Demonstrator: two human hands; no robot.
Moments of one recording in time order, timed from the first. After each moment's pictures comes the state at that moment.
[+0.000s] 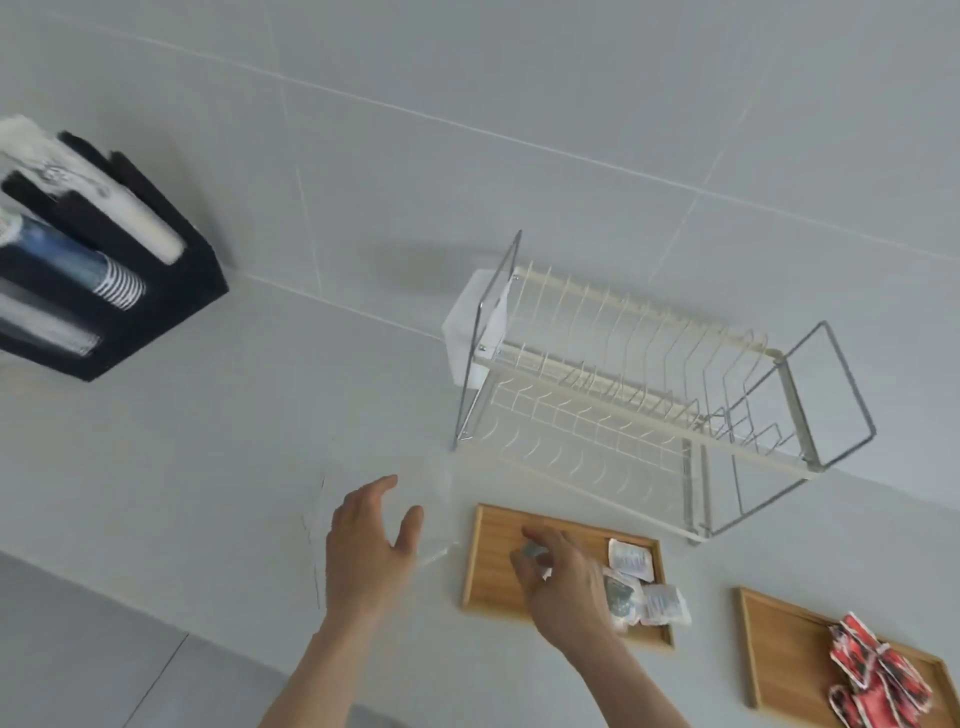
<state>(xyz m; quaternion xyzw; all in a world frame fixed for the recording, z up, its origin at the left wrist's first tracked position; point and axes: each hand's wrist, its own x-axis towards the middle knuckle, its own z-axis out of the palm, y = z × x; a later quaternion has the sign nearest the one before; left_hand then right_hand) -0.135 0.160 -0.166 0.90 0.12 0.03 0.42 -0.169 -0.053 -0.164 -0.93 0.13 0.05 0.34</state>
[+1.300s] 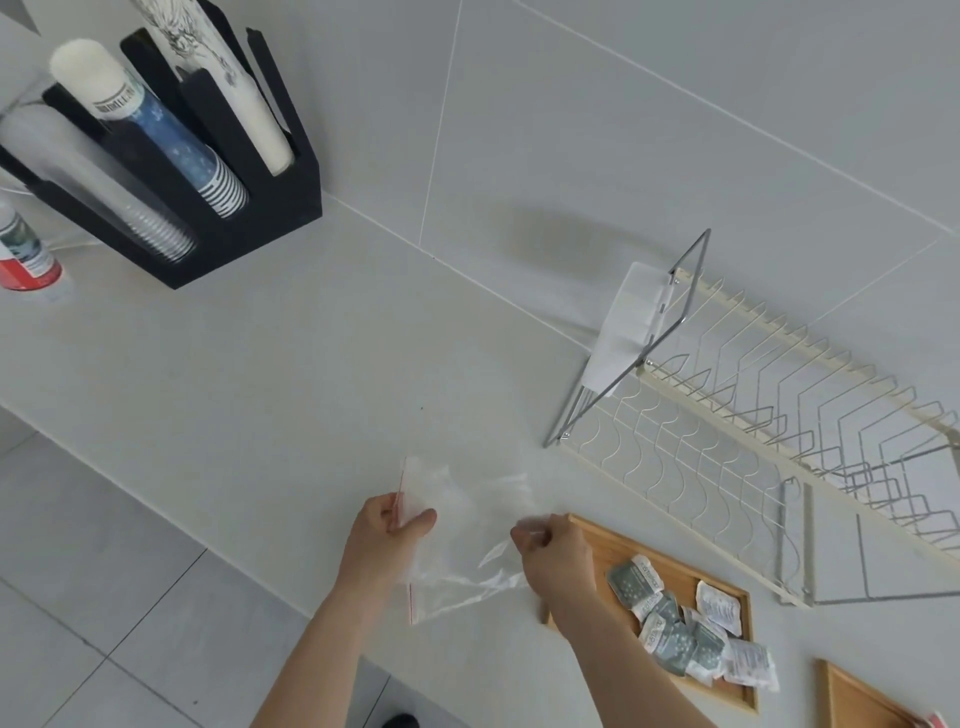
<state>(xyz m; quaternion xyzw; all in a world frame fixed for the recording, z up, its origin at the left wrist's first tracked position) -0.113 0.272 -0.222 0.65 0.33 -0.15 0.67 -0.094 0.074 -0.197 -0.88 0.24 0.18 0.37</state>
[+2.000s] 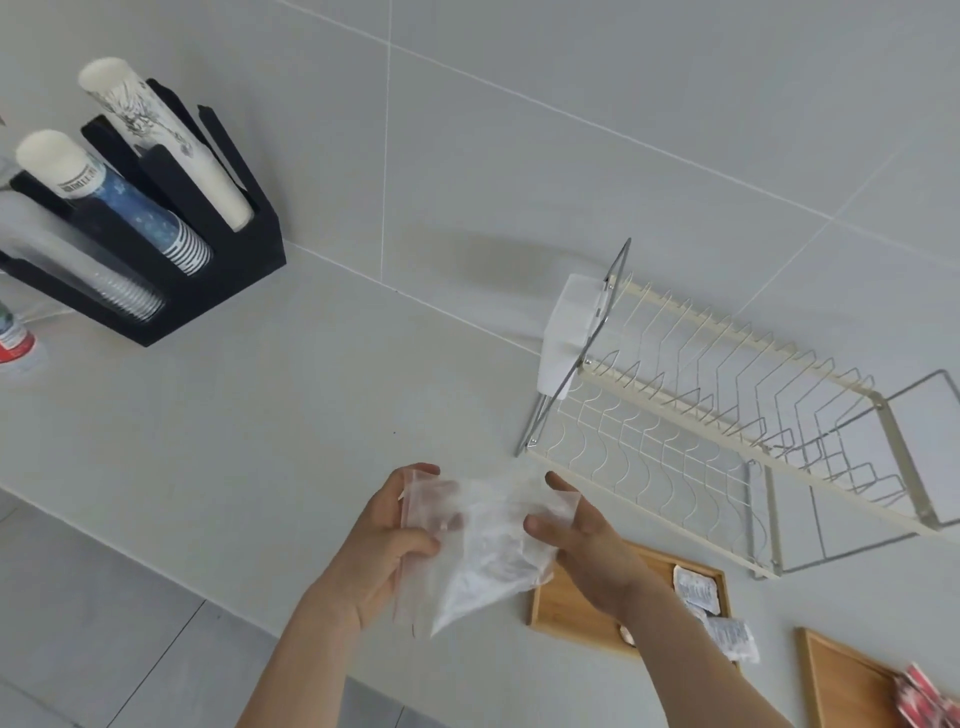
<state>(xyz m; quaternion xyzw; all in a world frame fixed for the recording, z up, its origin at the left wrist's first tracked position) -0.111 0.265 -0.153 0.51 0.10 -0.22 0.83 -0.097 0.013 -0.144 -0.65 0.16 0.27 0.70</state>
